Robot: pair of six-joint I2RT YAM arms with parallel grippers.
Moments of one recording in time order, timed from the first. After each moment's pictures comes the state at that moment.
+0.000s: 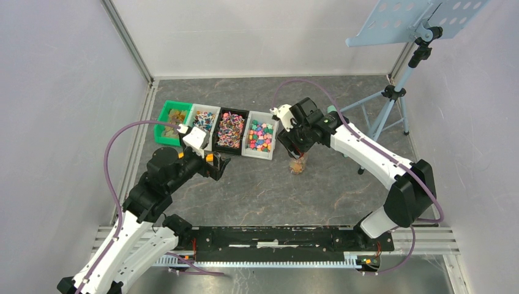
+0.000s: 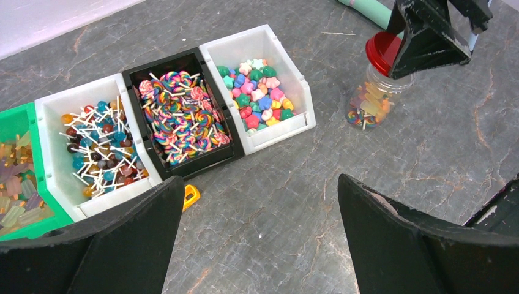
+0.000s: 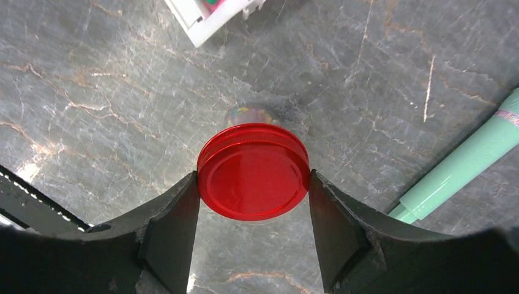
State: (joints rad) left arm -0.54 0.57 0.76 -0.45 0.06 0.02; right arm 0.65 1.54 1.33 -0.80 -0.04 -0.18
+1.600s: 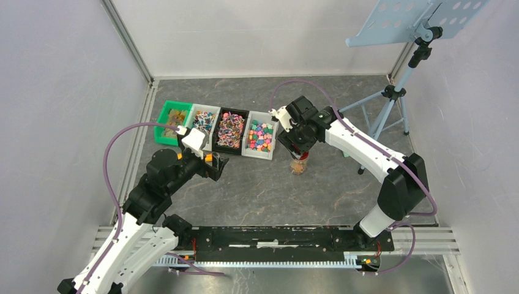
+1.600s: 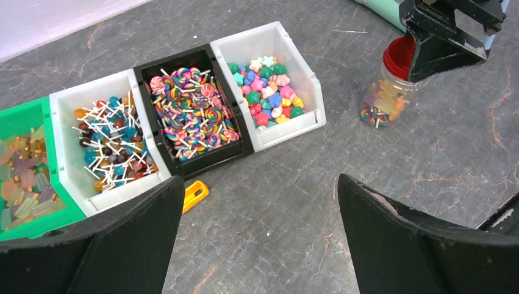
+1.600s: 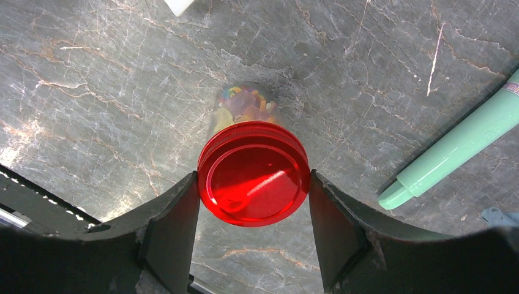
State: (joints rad) left arm -0.54 0.55 0.75 -0.45 0.03 0.03; right arm 0.65 1.61 1.40 -0.92 0.00 -0.19
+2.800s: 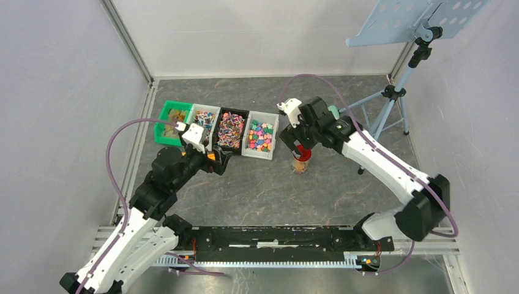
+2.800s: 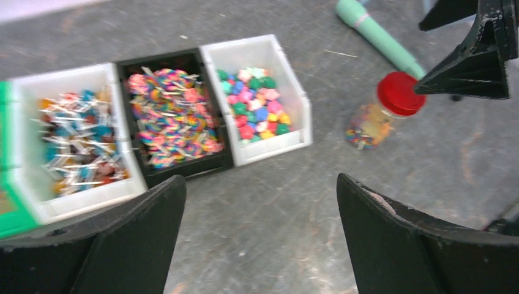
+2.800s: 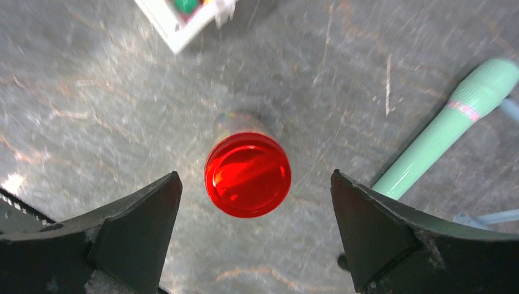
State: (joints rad) left arm -0.54 0.60 0.70 -0.33 0.01 -0.10; right arm 0.64 1.40 1.28 -0.73 0.04 -0.18
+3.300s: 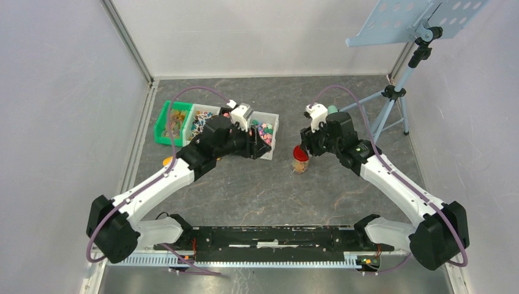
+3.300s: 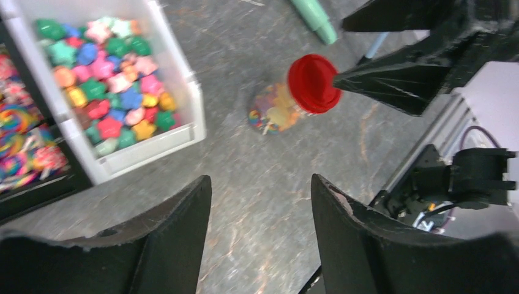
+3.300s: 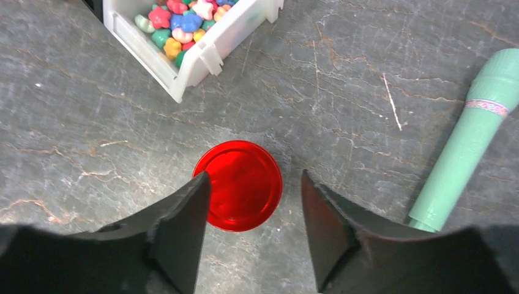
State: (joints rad) left arm -0.65 1.15 0.88 -0.15 0.25 -0.39; right arm 0.51 1.18 0.91 -0.35 -0.11 -0.05
